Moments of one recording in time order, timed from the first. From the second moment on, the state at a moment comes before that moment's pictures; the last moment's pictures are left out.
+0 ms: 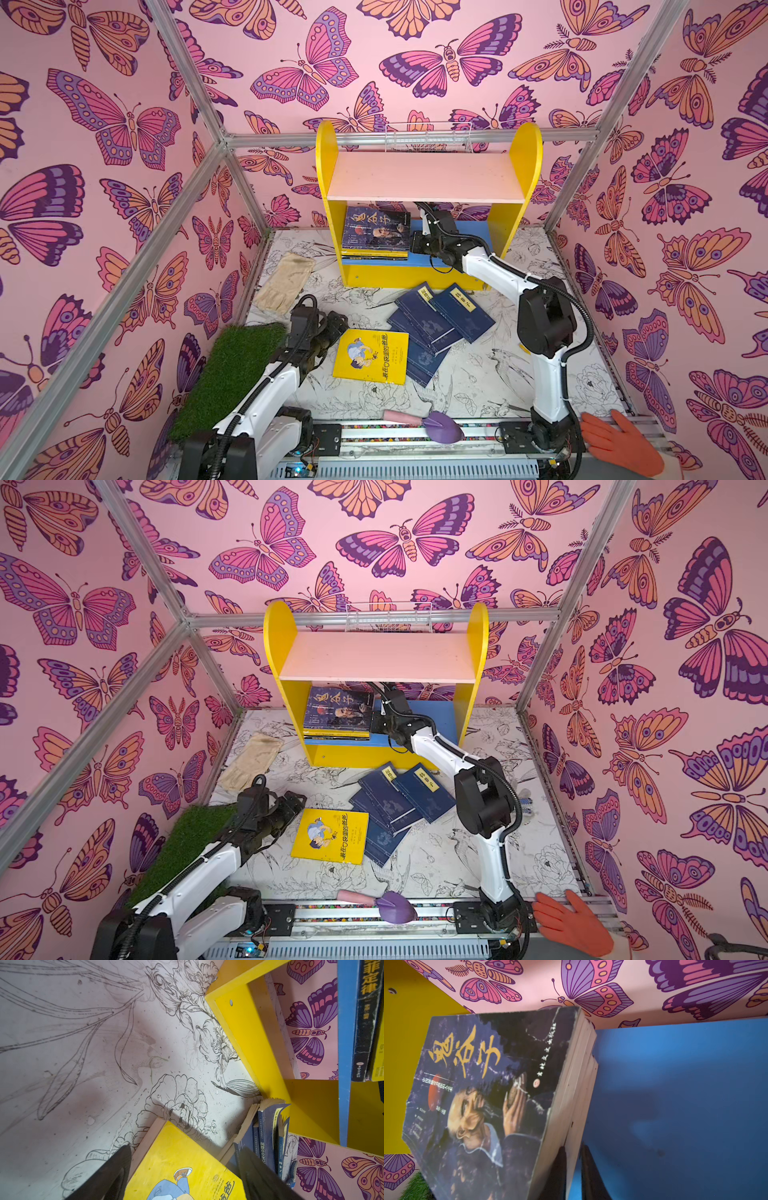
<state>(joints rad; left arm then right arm) -0.14 1.00 0.39 -0.14 0.18 -0.94 0.54 2.08 1.77 -0.24 -0.06 0.52</state>
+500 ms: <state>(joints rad) -0.14 1.00 0.39 -0.15 0.17 -0.90 0.56 1.95 1.56 -0.20 0.09 0.49</state>
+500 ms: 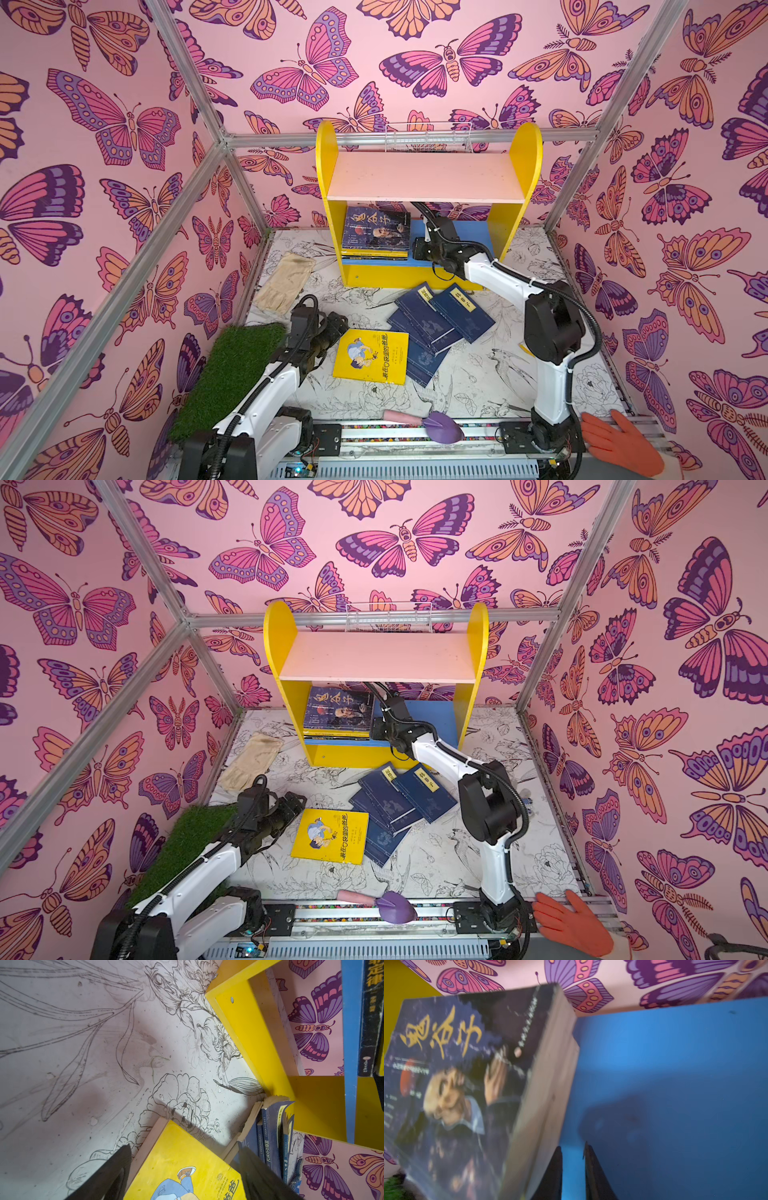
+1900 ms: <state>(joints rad) -0.22 1.28 0.54 -0.41 0.16 -0.72 0.76 2.03 1.44 -0.83 -0.65 0.17</state>
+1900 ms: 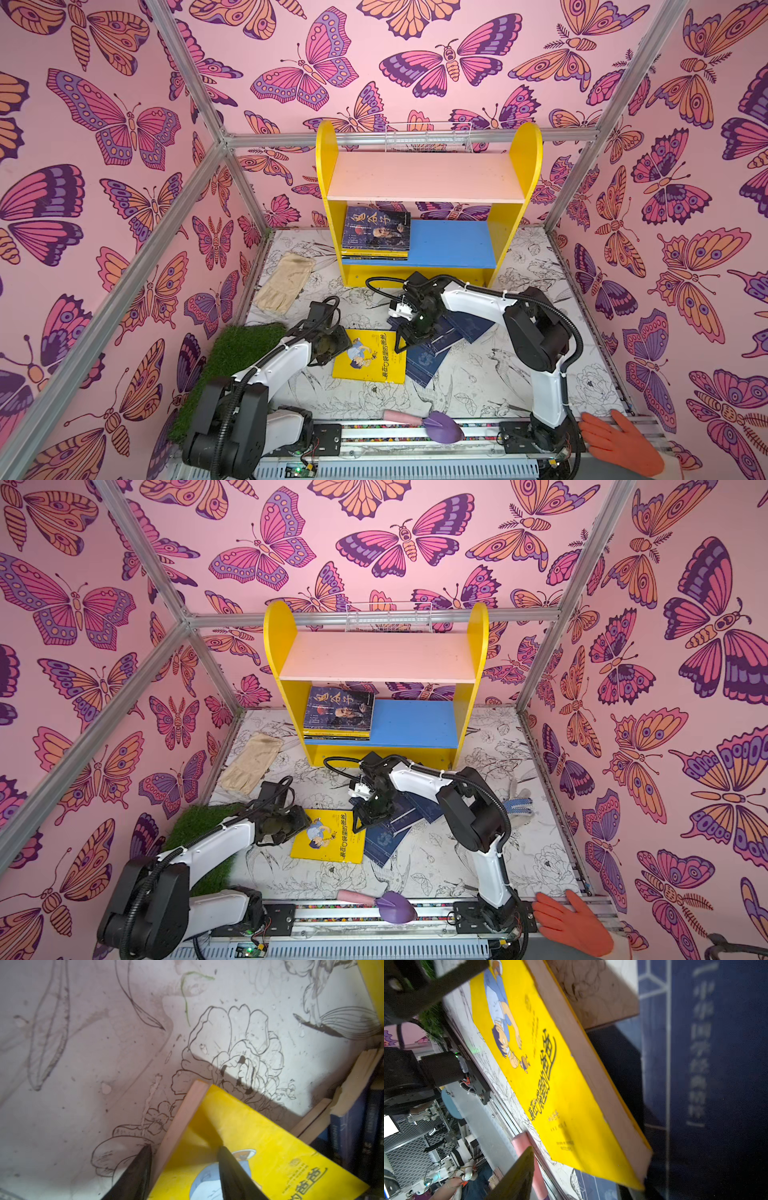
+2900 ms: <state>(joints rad) 0.09 0.89 0.56 -0.26 0.53 -0.91 0.53 1.65 1.20 -0.12 -0.98 0.56</state>
